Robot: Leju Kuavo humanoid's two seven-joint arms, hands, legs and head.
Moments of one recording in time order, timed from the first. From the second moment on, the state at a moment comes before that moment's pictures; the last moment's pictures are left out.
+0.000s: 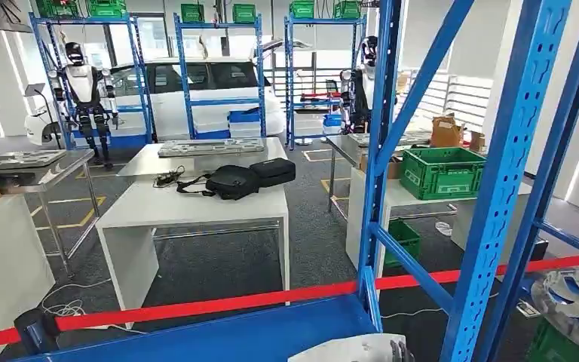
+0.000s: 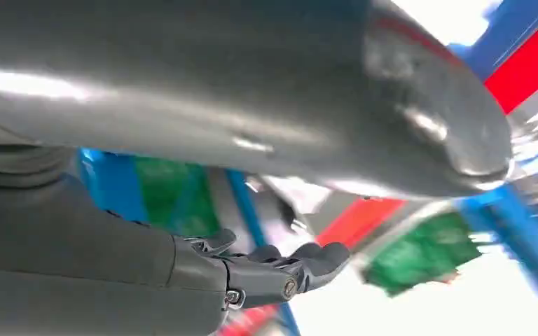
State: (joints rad) left arm -0.17 -0.23 1.16 -0.17 -0.98 -0.35 -0.44; right arm -0.63 0.25 0.01 -0.25 1.12 -0.57 -0.17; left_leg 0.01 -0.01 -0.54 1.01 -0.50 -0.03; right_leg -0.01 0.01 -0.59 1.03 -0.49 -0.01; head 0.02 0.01
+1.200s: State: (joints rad) left arm -0.16 -0.23 1.16 -0.17 -0.97 -0.36 -0.47; right arm -0.64 0.20 0.49 -0.25 1.51 -0.40 -0.13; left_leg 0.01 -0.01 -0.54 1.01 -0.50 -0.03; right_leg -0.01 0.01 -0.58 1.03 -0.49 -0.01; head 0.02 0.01
